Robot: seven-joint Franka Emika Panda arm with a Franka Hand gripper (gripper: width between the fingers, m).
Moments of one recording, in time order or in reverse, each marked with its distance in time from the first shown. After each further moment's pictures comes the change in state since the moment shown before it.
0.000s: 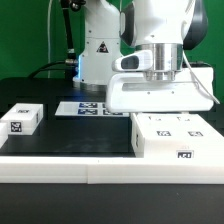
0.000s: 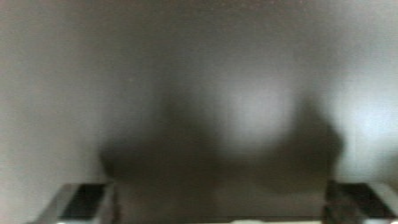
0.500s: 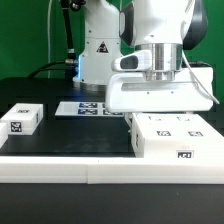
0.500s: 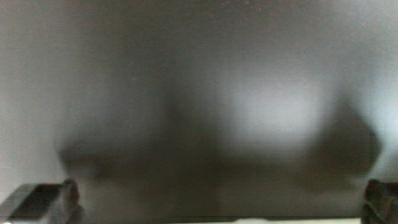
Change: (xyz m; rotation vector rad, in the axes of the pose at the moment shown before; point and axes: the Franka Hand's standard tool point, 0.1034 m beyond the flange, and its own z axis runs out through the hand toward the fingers) arm 0.000 0.001 0.000 -0.001 0.001 0.008
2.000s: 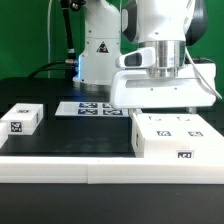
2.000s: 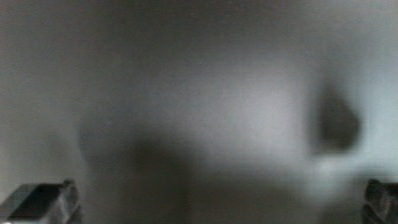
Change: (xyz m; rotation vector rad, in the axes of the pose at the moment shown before) arm -0.013 -0.011 -0.007 0.012 -0.028 0.008
